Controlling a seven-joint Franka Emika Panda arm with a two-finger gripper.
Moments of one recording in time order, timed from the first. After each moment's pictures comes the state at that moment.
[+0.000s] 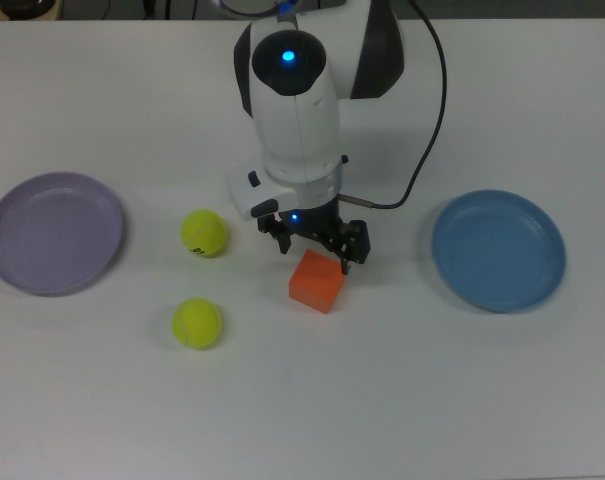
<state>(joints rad) 0.24 0.50 0.13 -1.60 0.02 2.29 0.55</state>
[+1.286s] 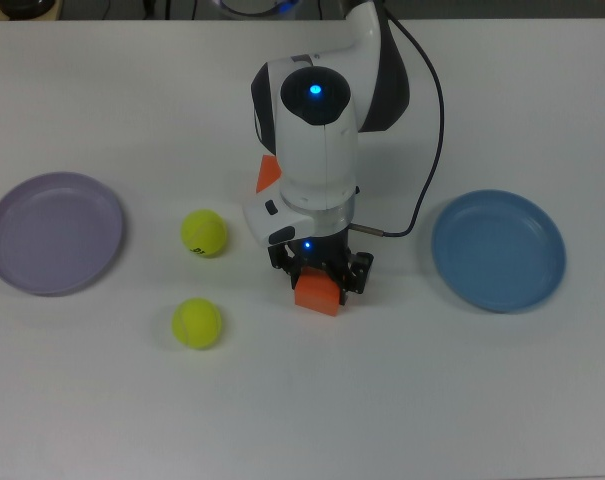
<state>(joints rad) 0.26 0.60 0.13 -1.55 -0.10 2.43 0.61</state>
